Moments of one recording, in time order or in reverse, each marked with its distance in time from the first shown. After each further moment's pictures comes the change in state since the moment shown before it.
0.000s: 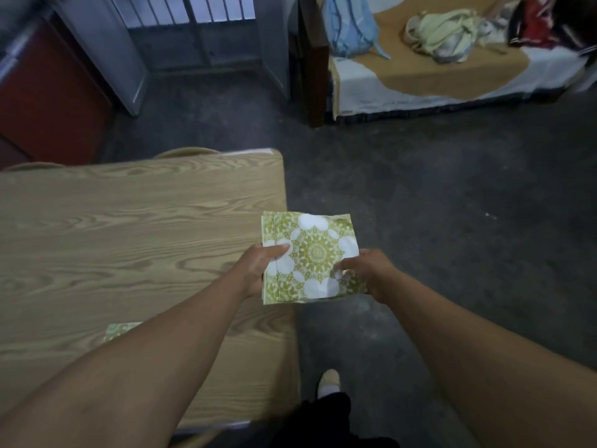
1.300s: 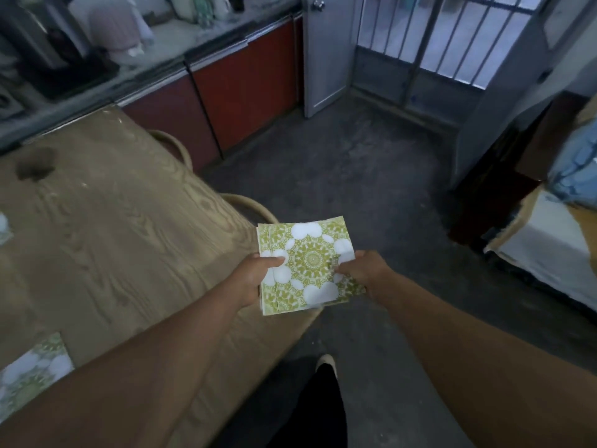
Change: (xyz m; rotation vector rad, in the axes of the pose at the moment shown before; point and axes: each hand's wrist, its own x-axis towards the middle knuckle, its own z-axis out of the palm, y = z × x) left_hand 0.207 0.260 -0.019 -0.497 0.617 0.236; right_hand 0.312 -0.393 0.118 -0.751 -0.506 -0.182
